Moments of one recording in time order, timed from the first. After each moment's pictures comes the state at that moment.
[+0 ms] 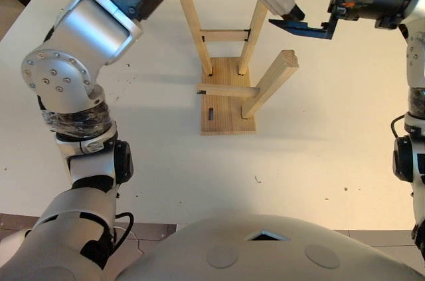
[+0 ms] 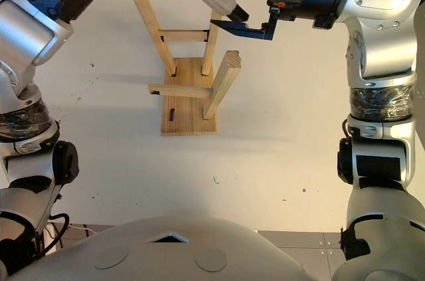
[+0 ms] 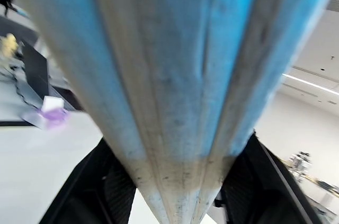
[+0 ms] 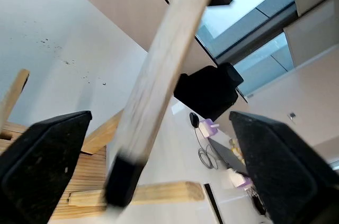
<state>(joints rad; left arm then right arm) -0.72 0.47 0.21 -0.30 -1.53 0.76 0.10 -0.76 -0.71 0.03 0.01 0.32 0.05 1.19</state>
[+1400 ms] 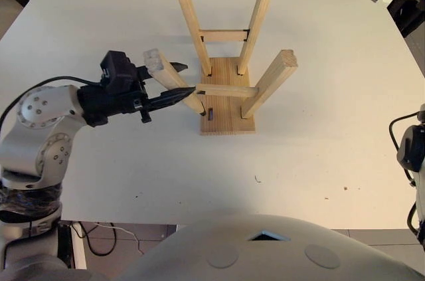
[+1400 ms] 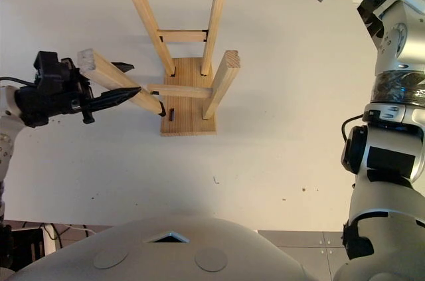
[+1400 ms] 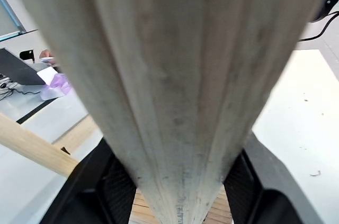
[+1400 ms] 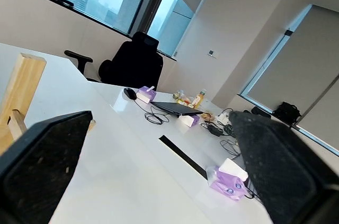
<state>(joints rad) -0.04 0.76 0.17 -0.46 -0.70 0.35 -1.00 -0.88 -0.70 -0.13 0.52 0.31 0.00 1.00</state>
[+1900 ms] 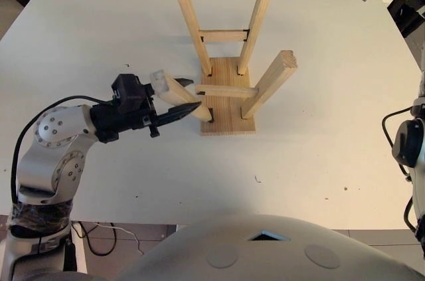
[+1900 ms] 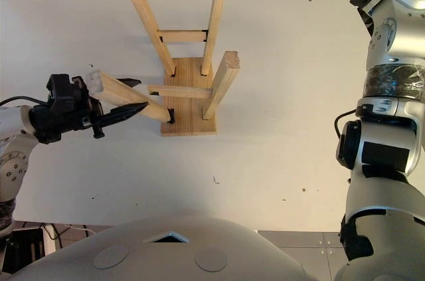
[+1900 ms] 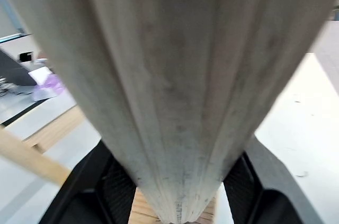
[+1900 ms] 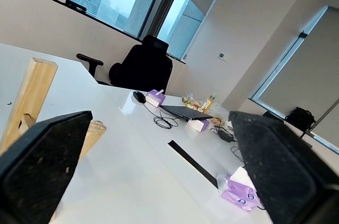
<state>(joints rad) 0.09 0.75 0.14 -0.53 -0.69 0.27 -1.02 -0.87 -0.68 -0.12 0.50 0.31 0.00 1.01</state>
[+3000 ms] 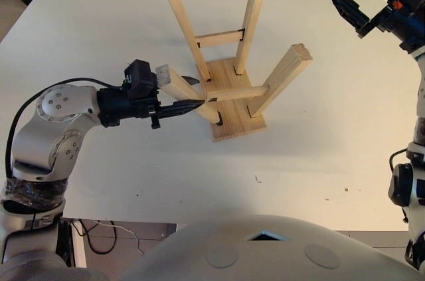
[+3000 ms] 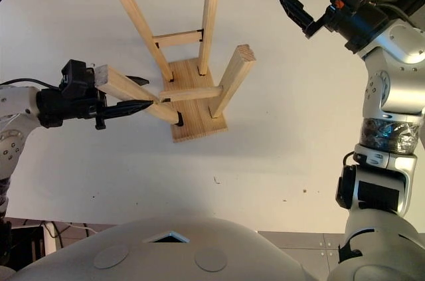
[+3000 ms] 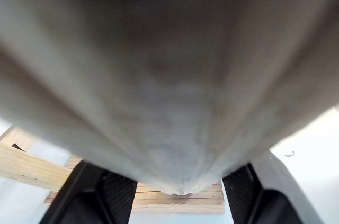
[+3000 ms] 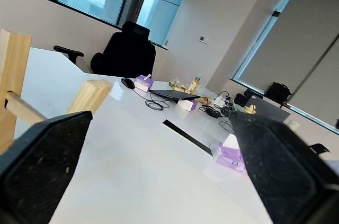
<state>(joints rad) -0.15 0.84 0.06 -0.41 -0.67 0.44 -1.05 -0.47 -0.67 -0.21 0.02 0.35 0.18 0.80</state>
